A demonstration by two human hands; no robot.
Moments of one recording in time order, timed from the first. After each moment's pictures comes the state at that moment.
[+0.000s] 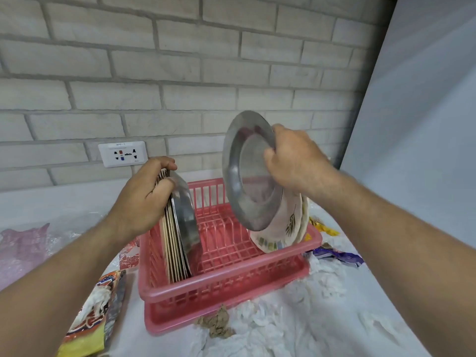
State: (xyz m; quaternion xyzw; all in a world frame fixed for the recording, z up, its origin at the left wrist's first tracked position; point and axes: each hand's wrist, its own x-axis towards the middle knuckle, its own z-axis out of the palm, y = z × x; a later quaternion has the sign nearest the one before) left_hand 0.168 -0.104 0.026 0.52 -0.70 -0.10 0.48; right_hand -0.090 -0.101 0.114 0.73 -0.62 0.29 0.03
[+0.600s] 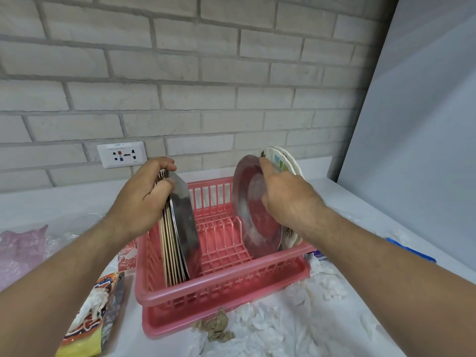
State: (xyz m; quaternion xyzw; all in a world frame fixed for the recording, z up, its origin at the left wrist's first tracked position) left_hand 0.167 -0.108 0.024 0.52 -0.70 -0.12 0.48; right_hand -0.094 -0.108 0.052 0.75 -0.64 0.16 0.07
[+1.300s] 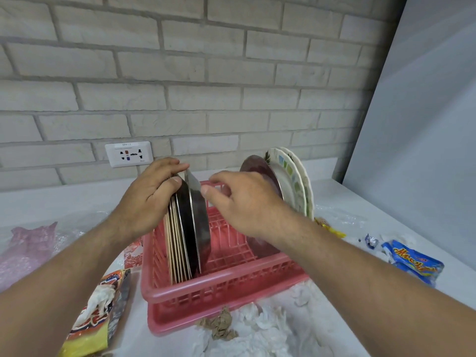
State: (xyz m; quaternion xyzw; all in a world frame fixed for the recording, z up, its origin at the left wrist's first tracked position) left_hand 0.167 -0.101 0.027 0.50 -0.72 -0.13 0.47; right_hand -0.035 -0.080 0.058 0.82 -0.48 0.30 -0.07
